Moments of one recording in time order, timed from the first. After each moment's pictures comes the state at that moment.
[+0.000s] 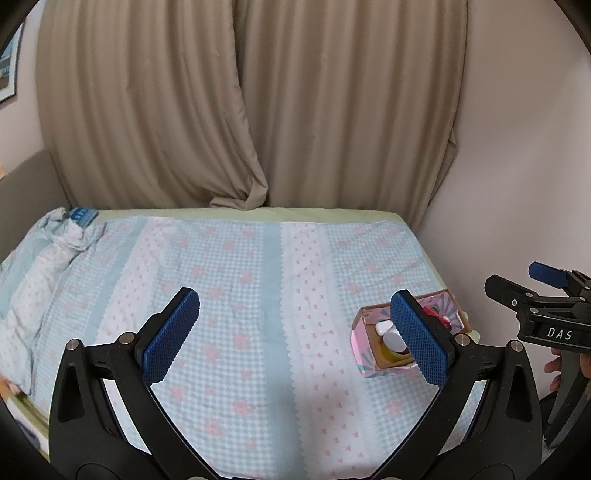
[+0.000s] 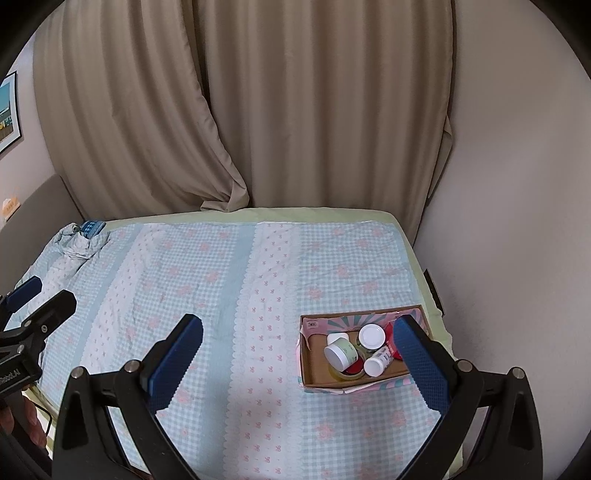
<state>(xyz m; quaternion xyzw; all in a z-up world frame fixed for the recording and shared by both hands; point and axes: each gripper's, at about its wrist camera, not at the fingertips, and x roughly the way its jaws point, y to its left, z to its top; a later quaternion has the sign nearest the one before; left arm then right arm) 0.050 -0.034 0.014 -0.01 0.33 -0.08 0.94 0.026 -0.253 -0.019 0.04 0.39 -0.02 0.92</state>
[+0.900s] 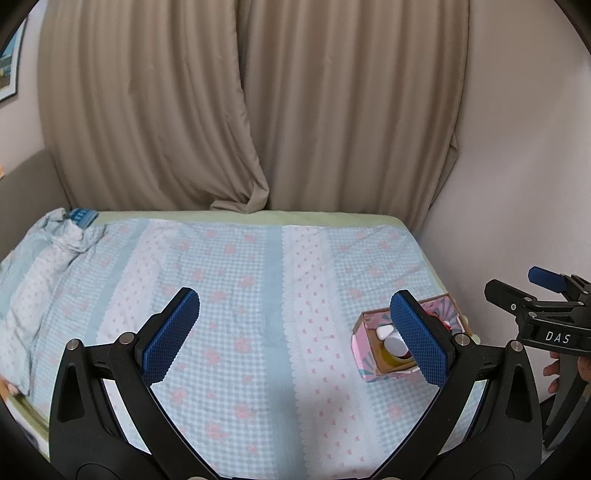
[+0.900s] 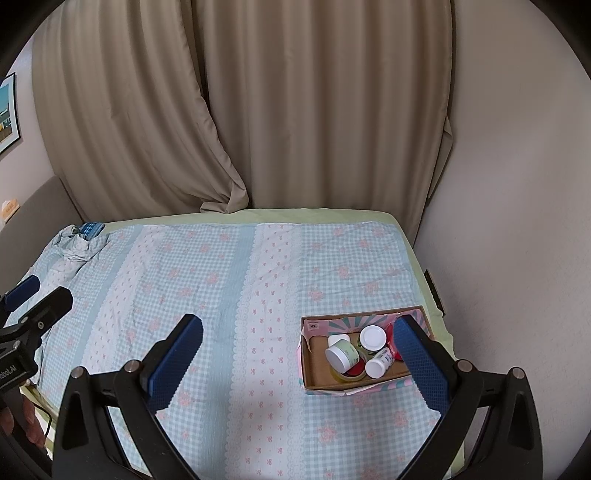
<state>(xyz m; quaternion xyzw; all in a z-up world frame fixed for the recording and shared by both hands) 0.056 -0.027 0.014 -0.01 0.33 -0.08 0.94 0.027 -0.252 -0.019 0.04 0.39 -0.02 0.92</state>
